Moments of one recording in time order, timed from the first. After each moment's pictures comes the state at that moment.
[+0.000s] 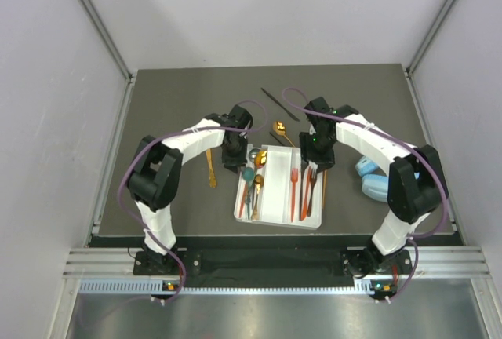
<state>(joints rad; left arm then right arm) -0.55 1.87 1.32 -0.76 0.05 -0.49 0.49 1.68 1.30 -0.96 -0.10 0.47</state>
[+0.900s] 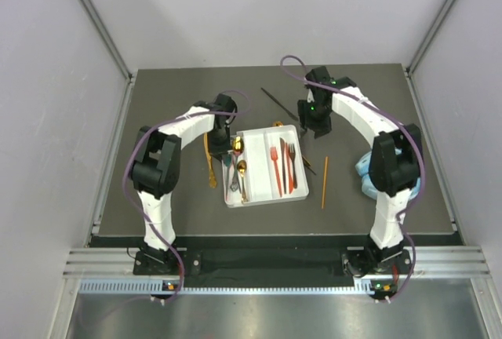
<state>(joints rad) -0.38 2.01 1.48 -0.89 -0.05 -0.49 0.38 1.89 1.62 -0.97 -0.07 0.34</state>
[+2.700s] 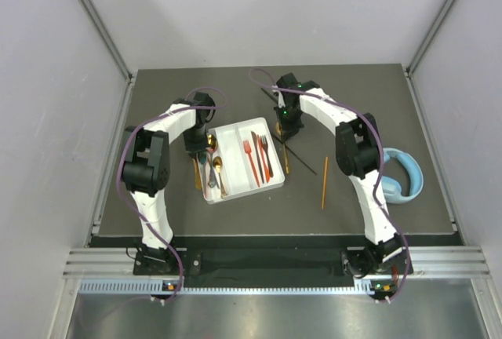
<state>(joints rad) -0.23 1.98 1.44 -0.93 -0.24 -0.50 0.48 2.34 2.01 -0.94 -0.12 0.21</state>
